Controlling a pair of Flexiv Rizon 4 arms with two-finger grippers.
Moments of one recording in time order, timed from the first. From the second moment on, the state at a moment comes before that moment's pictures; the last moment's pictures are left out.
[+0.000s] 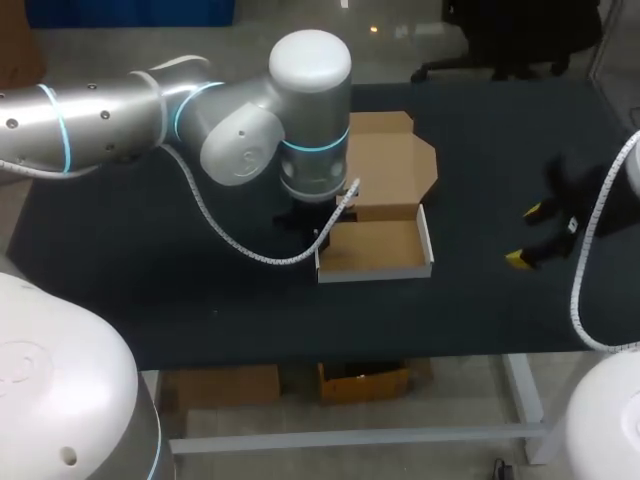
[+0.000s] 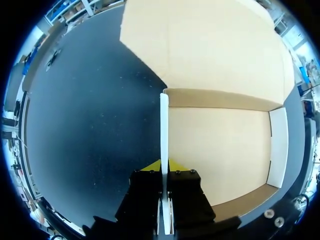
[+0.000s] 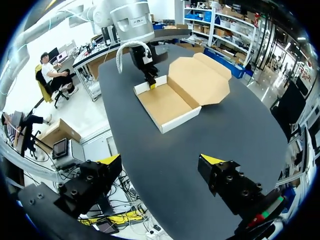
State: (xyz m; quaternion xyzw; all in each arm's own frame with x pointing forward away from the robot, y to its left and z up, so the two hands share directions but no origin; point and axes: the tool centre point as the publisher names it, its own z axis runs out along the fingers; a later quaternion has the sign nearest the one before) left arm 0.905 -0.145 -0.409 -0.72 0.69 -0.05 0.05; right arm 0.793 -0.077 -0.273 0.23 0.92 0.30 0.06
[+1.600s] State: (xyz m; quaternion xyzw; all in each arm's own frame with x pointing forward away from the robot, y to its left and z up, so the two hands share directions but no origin) left arm 0.909 -0.139 -0.409 -0.70 0.71 -0.02 0.08; right arm 0.762 -0.105 -0.267 0.19 0.93 0.32 0.03
